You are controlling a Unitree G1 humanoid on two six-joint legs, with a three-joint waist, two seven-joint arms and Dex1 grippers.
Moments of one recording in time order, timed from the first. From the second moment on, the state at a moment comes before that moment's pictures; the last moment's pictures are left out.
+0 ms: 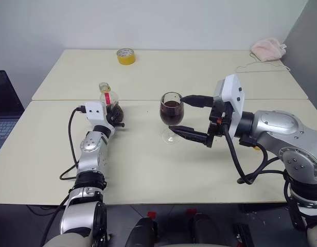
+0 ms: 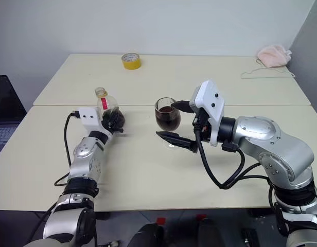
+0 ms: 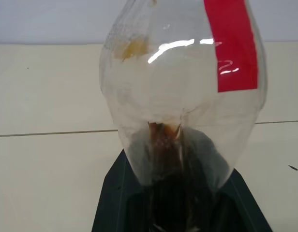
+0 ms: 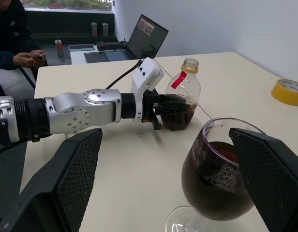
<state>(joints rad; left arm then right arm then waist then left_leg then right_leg) -0.60 0.31 0.22 0.67 -0.20 -0.15 -0.29 -0.65 -0.63 0.06 -0.62 0.75 0.90 0.59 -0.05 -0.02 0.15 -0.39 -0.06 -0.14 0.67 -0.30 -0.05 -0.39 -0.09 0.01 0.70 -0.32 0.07</state>
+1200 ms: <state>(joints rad) -0.60 0.31 0.24 0.72 -0.20 -0.22 -0.31 -0.64 -0.61 0.06 -0.63 0.76 0.90 0.59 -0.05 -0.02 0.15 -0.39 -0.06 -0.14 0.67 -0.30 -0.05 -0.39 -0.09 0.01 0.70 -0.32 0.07</state>
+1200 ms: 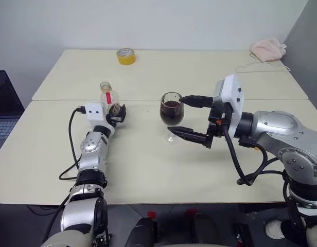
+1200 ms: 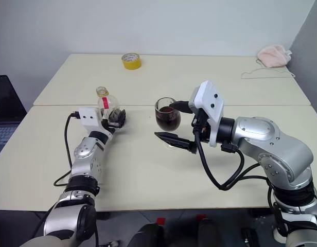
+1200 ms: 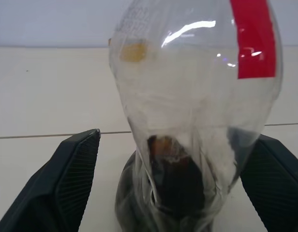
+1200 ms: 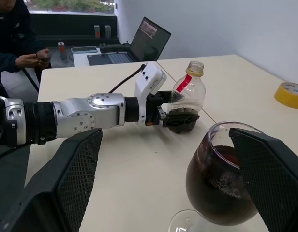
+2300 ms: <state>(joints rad) -0.15 0.32 0.19 -0.24 -0.20 0.30 -0.21 -0.14 -0.43 0.04 -0.59 0.49 0.43 0.54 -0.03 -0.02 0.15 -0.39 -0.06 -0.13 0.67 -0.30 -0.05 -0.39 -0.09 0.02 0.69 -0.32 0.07</state>
